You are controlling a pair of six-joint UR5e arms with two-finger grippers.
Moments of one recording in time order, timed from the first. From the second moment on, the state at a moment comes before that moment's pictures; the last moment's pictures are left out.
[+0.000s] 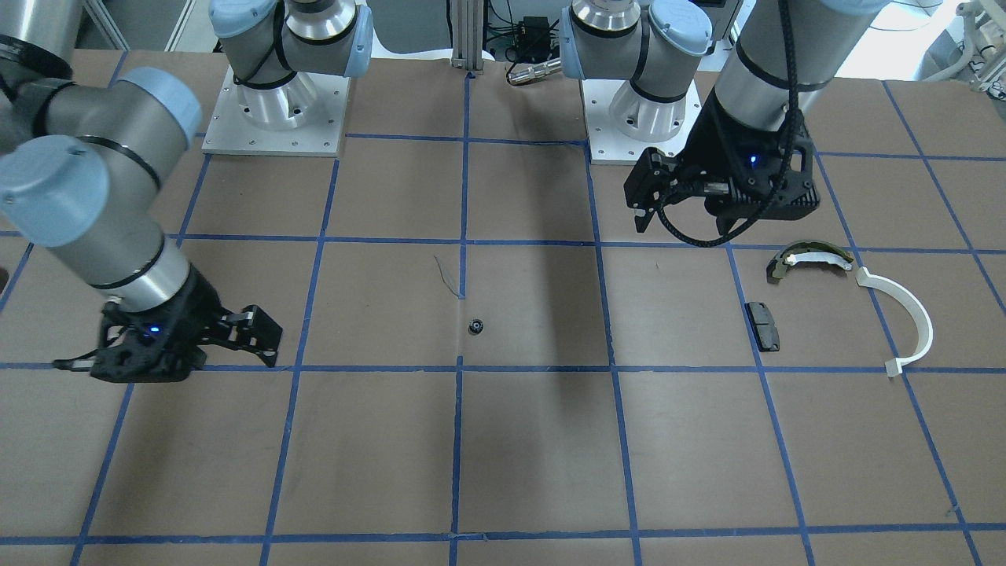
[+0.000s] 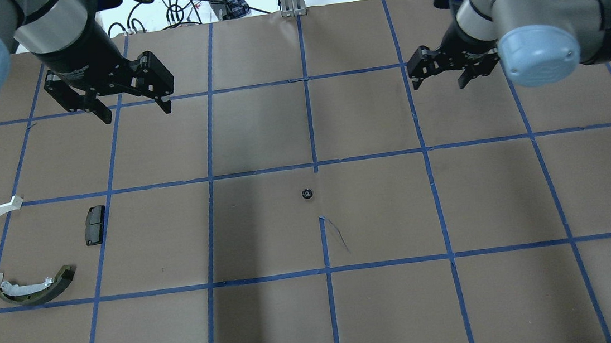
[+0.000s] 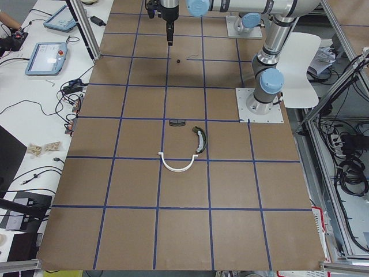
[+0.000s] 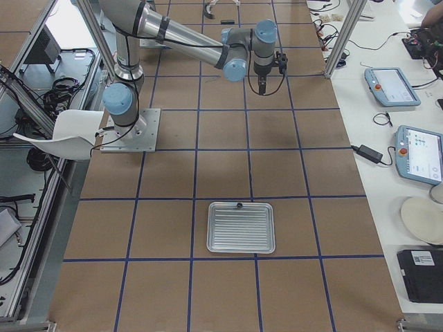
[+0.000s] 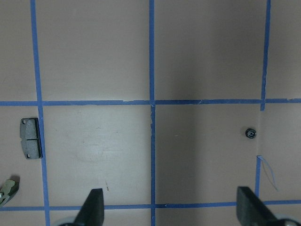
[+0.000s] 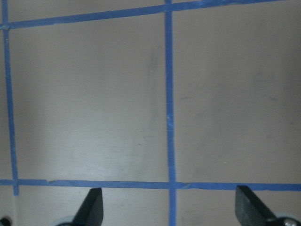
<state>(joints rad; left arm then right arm) -1.56 -1.63 -1.54 -1.53 1.54 0.00 1.42 -1.30 1.72 -2.05 -1.41 -0.14</state>
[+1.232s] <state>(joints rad) -1.84 -1.86 -1.86 -1.02 1.57 -0.45 0.73 -1.30 1.71 -1.98 -1.44 -1.56</state>
